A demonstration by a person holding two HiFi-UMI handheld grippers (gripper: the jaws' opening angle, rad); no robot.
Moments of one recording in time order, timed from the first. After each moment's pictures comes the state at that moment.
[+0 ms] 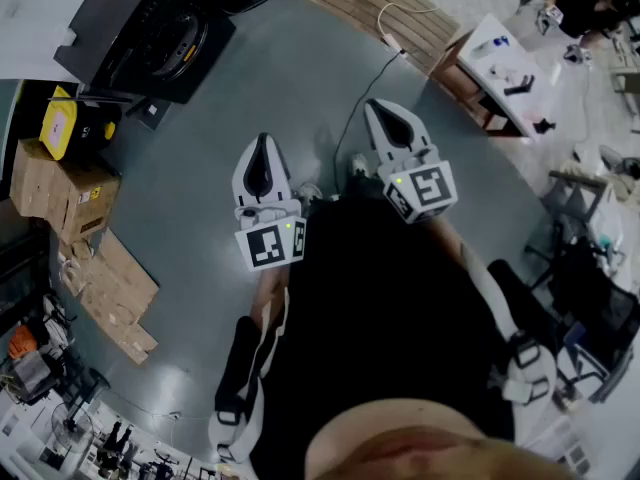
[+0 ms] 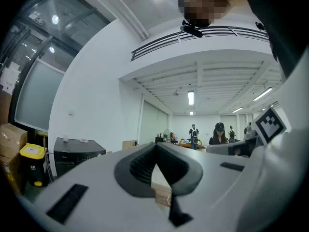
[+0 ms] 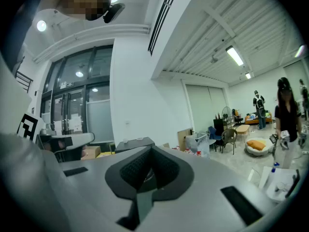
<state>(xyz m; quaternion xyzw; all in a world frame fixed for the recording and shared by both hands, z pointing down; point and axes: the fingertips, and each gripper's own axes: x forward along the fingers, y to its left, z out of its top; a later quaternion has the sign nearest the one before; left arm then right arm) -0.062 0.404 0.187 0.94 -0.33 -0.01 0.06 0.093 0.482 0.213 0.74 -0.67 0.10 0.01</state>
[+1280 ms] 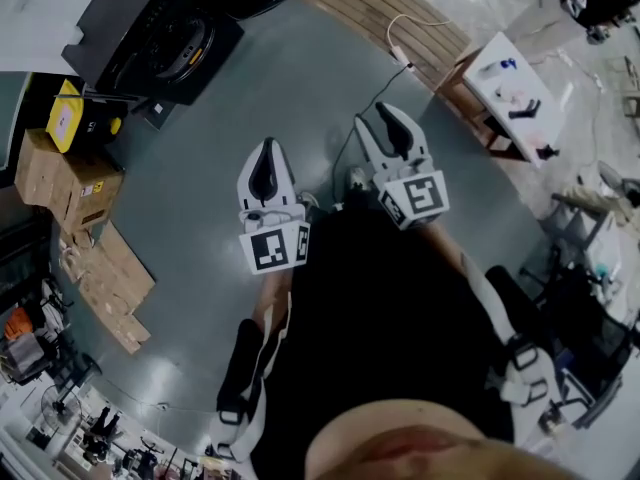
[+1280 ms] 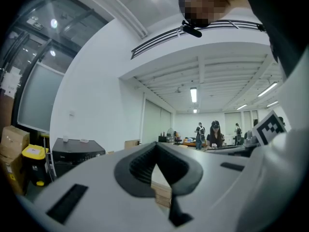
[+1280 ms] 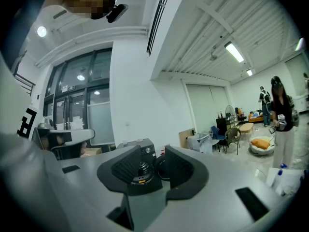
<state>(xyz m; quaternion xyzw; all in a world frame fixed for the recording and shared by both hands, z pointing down) 0.004 0.400 0.189 0.93 -0.35 0.01 0.04 0.153 0.466 0.227 0.73 -0.68 0.09 -0.01</state>
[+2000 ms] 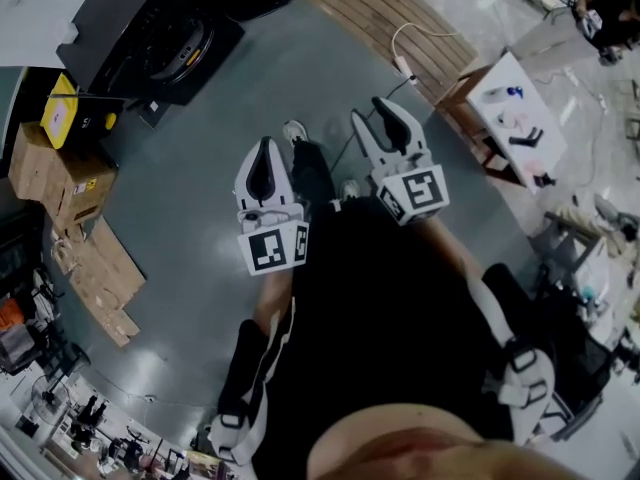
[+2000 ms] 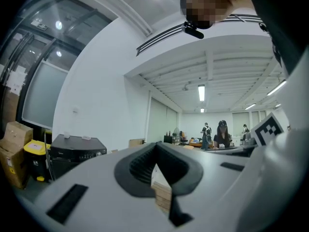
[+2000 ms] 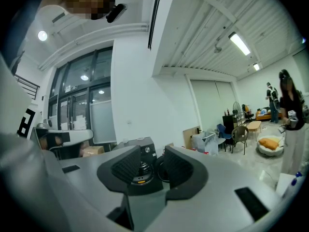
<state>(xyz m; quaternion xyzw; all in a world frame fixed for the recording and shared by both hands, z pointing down) 0.060 0.342 0.209 0.92 -0.39 0.01 0.05 0.216 0.392 0.243 0.70 -0.71 0.10 0.00</state>
